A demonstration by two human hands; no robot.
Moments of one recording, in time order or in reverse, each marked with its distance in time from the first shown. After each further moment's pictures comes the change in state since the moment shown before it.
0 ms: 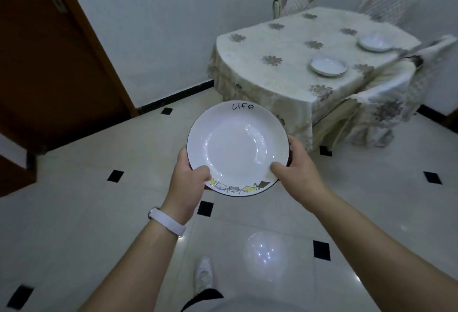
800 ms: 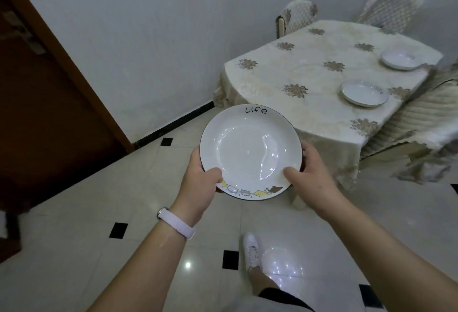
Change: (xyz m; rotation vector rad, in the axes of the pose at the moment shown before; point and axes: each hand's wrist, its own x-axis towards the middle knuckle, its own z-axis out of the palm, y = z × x) left_hand 0.319 0.071 -0.103 0.036 -0.188 -0.027; right_hand 0.256 -0.096 0.139 0.055 0.141 0.059
